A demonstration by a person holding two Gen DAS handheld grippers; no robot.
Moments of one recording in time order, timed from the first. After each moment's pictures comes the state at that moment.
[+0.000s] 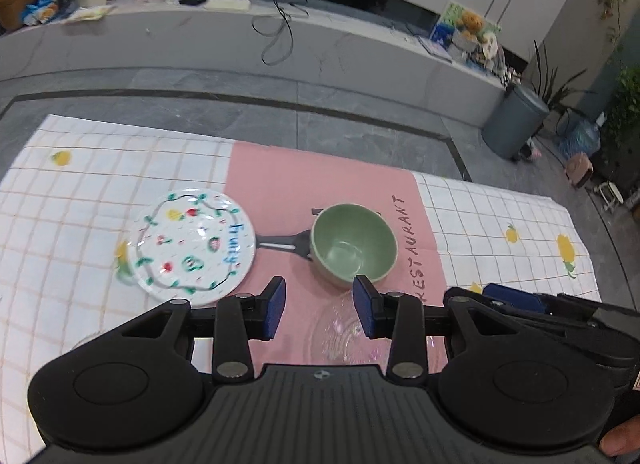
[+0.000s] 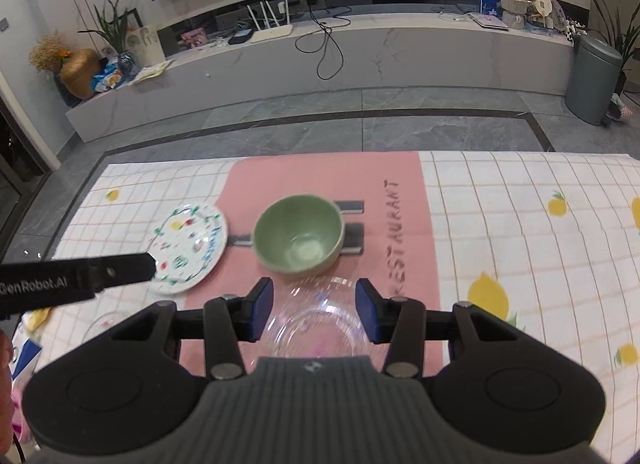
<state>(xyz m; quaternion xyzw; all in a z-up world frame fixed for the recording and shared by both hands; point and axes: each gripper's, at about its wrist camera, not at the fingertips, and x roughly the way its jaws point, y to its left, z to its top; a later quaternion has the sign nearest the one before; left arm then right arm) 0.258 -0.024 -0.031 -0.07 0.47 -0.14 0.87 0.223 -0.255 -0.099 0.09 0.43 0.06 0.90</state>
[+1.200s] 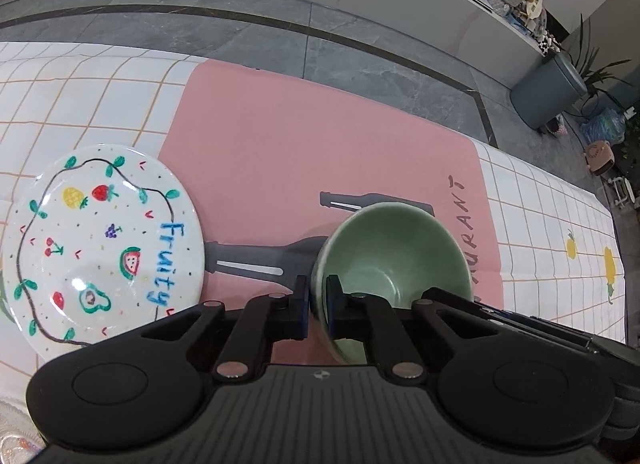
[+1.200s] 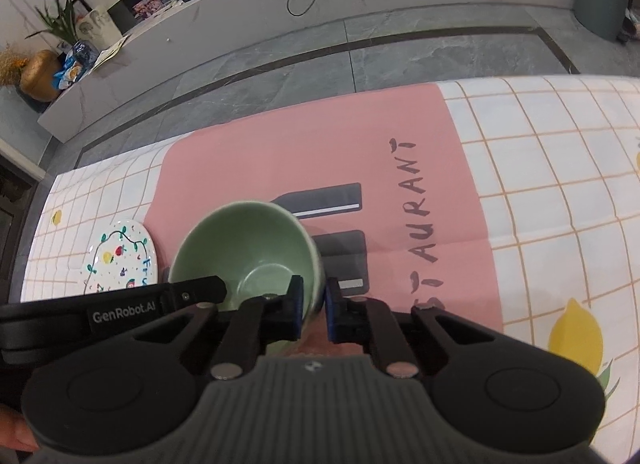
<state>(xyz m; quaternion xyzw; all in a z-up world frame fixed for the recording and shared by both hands) 0.371 -0.051 -0.140 -0.10 0.57 -0.13 0.80 0.350 -0.265 -0.199 0.17 0.52 0.04 0.84</state>
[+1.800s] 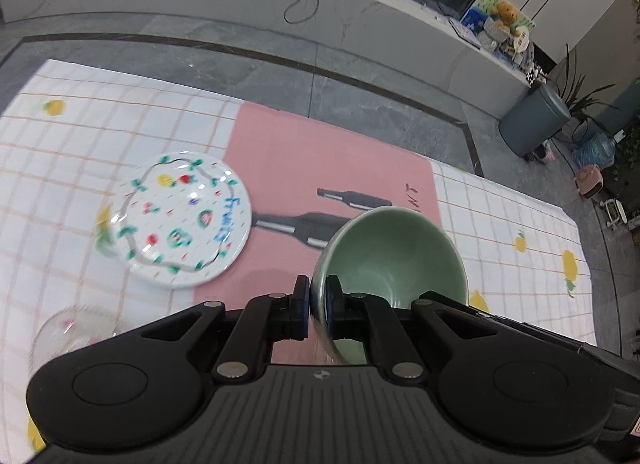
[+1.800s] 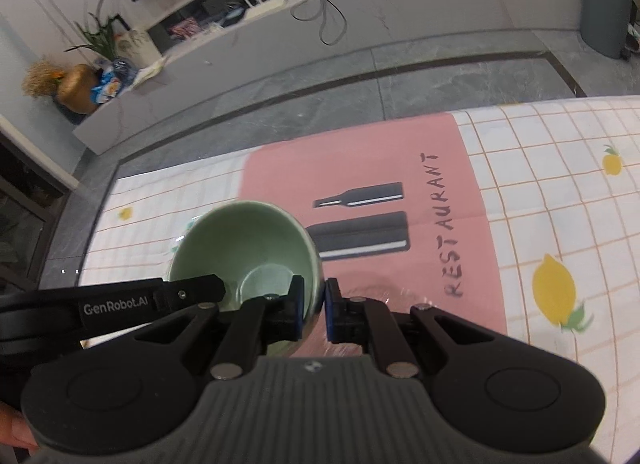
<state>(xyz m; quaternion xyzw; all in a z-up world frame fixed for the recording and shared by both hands) 0.277 -0.015 -0.032 -0.12 0.53 -0.11 0.83 0.261 -0.248 -0.108 0.18 0.47 0.08 0.86</state>
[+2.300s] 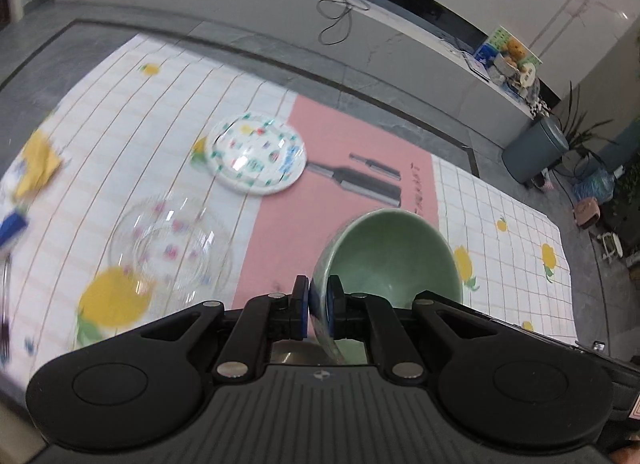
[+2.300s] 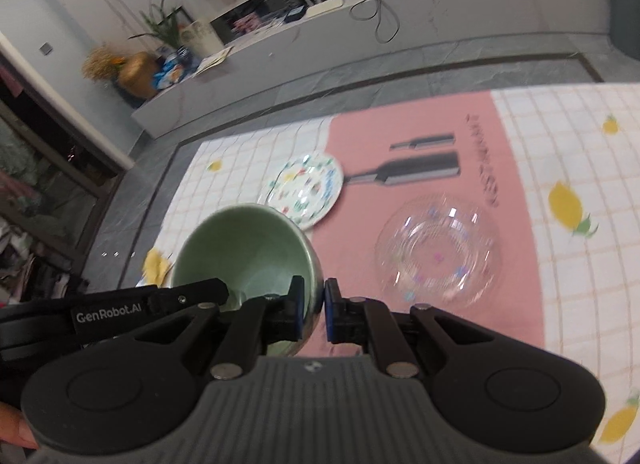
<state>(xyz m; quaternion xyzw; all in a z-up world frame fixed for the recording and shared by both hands) 0.137 0.046 0.006 -0.17 0.51 -0.07 0.84 0.126 -0.221 -0.063 0.19 0.46 0.16 0.85</state>
